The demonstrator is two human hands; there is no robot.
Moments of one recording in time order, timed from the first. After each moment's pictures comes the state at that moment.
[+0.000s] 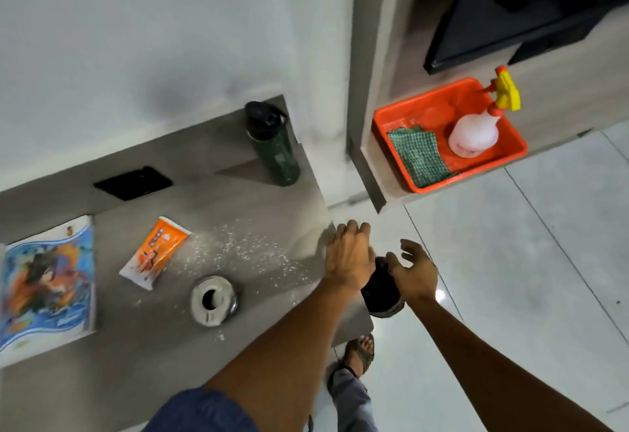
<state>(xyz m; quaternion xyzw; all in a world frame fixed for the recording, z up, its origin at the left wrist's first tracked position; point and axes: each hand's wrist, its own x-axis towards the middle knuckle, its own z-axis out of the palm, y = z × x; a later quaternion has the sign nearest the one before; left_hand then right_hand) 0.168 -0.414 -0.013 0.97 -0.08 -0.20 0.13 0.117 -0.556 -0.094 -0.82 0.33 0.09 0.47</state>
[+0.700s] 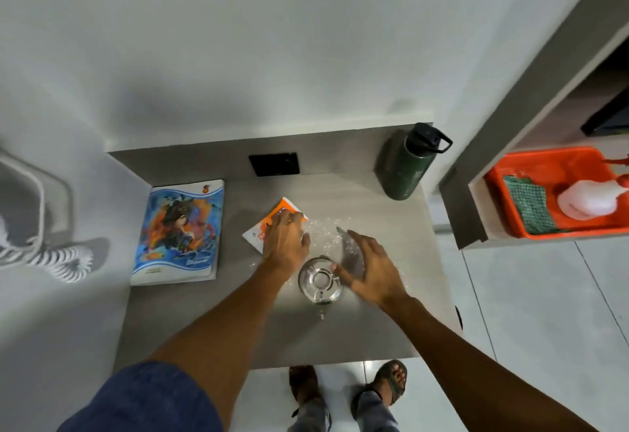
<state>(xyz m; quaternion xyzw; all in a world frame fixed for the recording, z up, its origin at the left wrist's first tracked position) 0.138 -0.067 0.023 0.97 0.14 -0.13 0.15 0.121 -0.284 0.017 -0.91 -0.10 0.21 0.35</state>
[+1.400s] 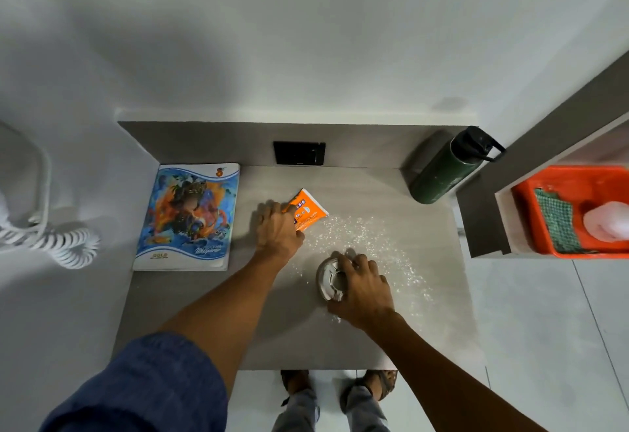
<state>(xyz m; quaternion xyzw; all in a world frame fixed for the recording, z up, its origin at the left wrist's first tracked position) 0.143 0.002 -0.010 0.97 0.19 -0.15 0.09 0.094 -0.207 0.004 -0.94 -0.16 0.29 0.07</state>
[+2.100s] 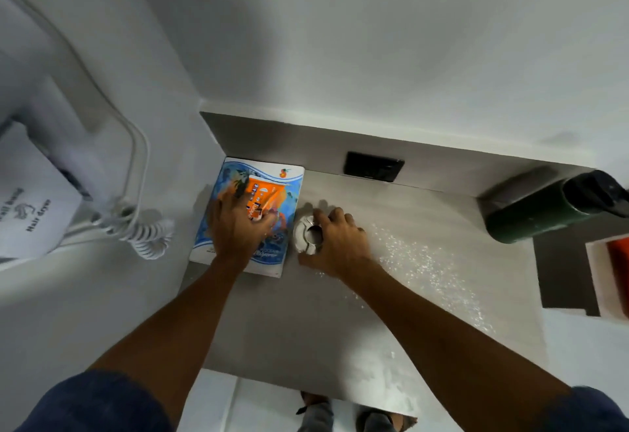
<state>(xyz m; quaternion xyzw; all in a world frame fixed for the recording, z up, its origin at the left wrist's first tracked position) 0.081 0.182 -0.013 0.91 0.37 0.07 0.15 0.160 -0.016 0.023 -0.92 -0.29 0.24 0.08</state>
